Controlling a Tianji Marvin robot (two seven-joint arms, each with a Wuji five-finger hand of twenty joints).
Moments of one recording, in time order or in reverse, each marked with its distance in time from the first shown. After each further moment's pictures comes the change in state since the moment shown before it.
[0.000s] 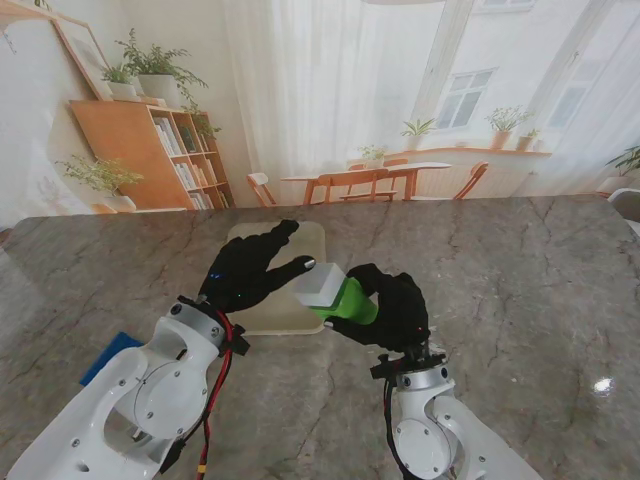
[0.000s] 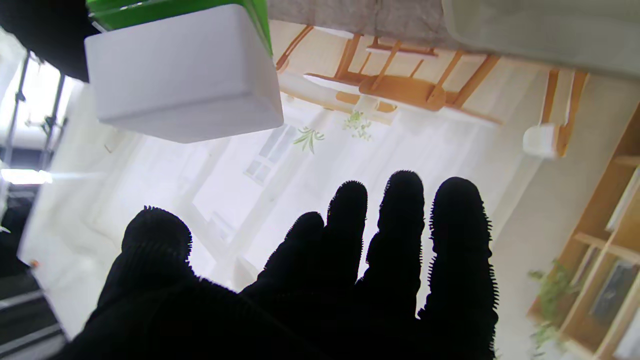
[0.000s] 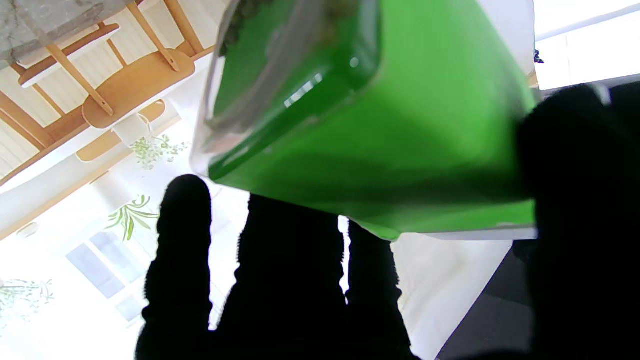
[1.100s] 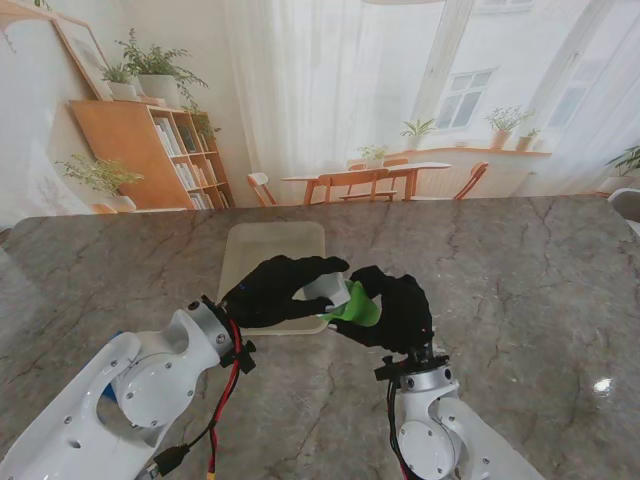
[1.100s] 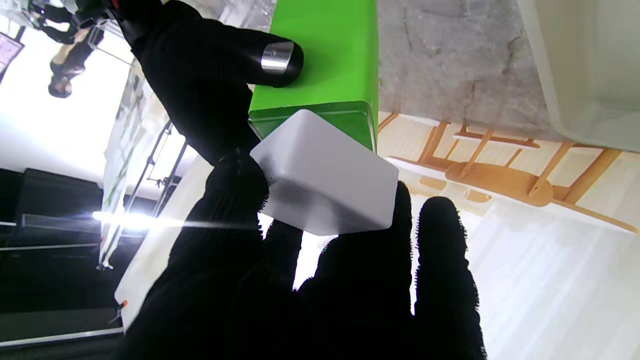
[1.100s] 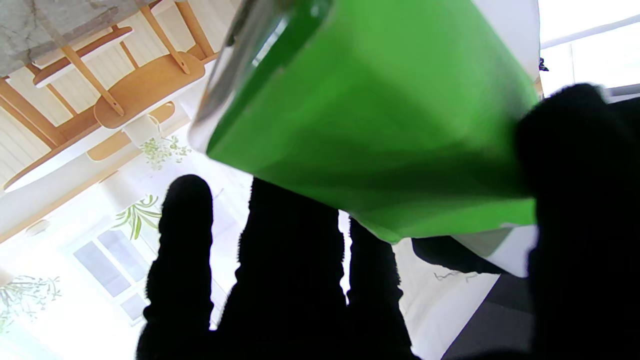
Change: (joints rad) left arm -0.058 0.029 0.000 0.040 -0.152 -0.259 -0.258; right arm -0.013 0.004 0.018 -0.001 -0.010 -0.001 0.012; left_hand 0.406 -0.285 0.105 -0.003 0.007 -0.174 0.005 -0.013 -0.096 0.086 -0.154 -0.102 0.002 -0.097 -0.224 -0.229 -0.118 -0.169 -0.387 -0.144; right_hand 0.001 -0.002 0.000 0.000 -0.003 -0.007 0.023 0.000 -0.001 0.000 -0.022 -0.016 0.000 -0.001 -0.014 0.000 0.000 -0.008 0.000 0.000
